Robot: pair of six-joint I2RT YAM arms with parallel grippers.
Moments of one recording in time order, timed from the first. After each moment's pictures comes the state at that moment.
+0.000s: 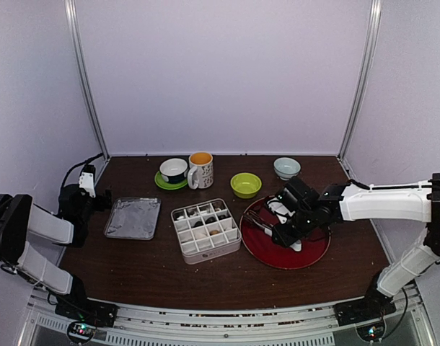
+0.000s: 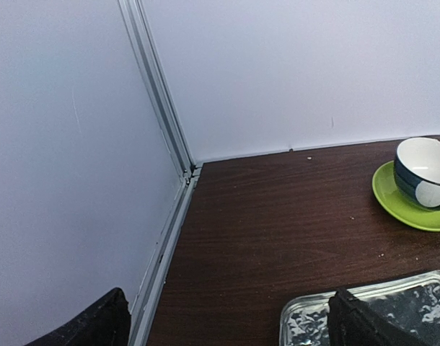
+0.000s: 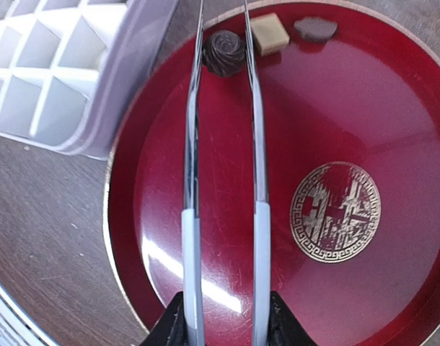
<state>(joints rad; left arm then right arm) 0.03 1.42 0.31 0.97 -0.10 0.19 0.83 1.48 0.94 -0.56 0.07 0.23</state>
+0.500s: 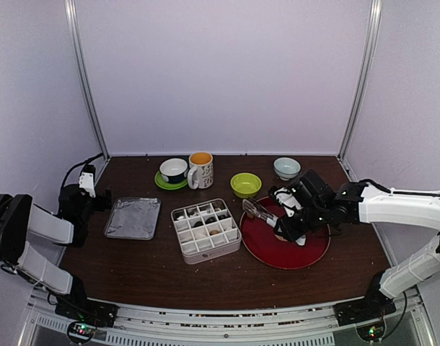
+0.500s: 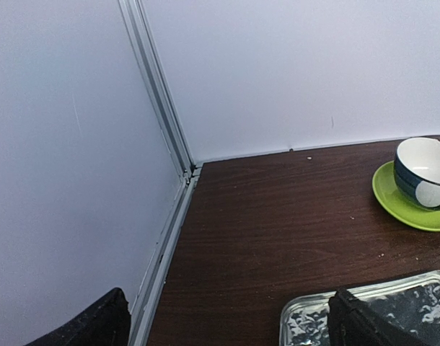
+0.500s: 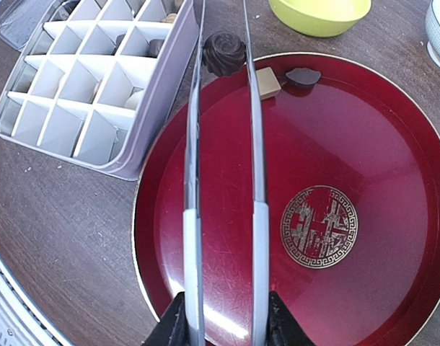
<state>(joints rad) 0.03 1.42 0.31 0.97 -0.10 0.19 0.83 1.33 0.90 -0.52 0.08 0.21</state>
